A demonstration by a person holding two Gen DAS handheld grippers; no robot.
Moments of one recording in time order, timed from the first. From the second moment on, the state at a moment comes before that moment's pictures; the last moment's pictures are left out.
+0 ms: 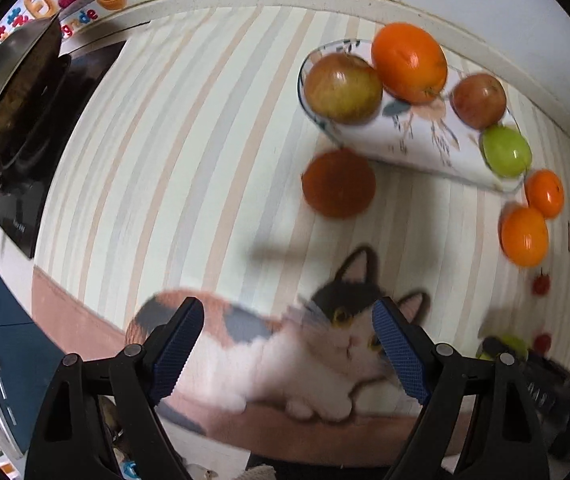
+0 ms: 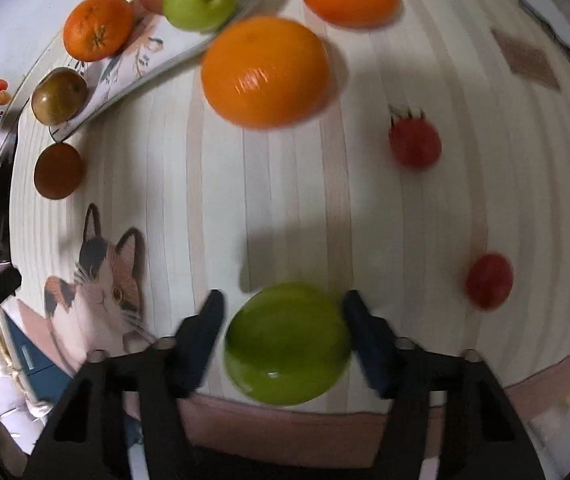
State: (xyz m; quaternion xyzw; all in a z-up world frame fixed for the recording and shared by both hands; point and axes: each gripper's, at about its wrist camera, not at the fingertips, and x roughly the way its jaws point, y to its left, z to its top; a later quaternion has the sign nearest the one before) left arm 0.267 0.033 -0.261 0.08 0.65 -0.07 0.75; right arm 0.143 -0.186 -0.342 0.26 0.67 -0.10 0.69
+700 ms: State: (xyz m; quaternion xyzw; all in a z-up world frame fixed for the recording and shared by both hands) left arm 0.319 -0.011 -0.302 0.09 0.68 -0.13 0.72; right arm 0.166 -0.194 -0.329 0.28 0.68 -0.09 0.68
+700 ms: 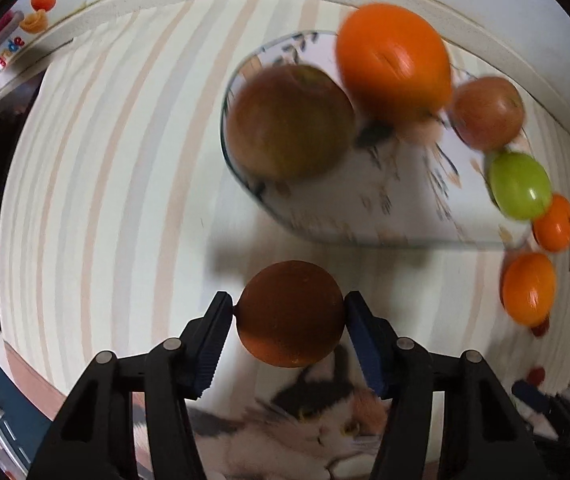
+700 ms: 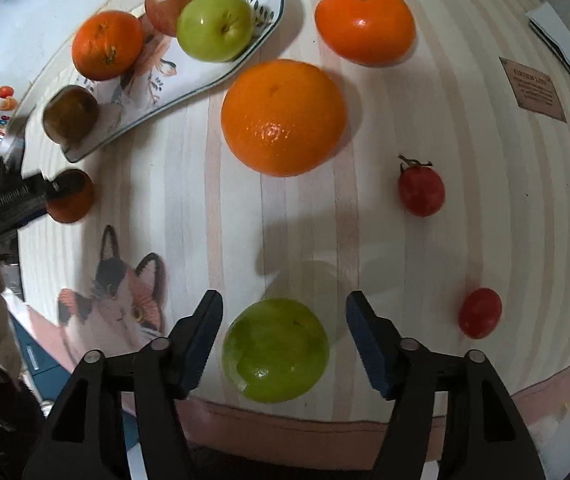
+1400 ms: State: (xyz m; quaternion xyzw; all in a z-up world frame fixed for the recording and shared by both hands) left arm 0.241 -0.011 -0.296 0.07 0.69 -0.15 0.70; right arm 0.159 -0.171 -0.335 0.27 0.68 -0.05 0.68
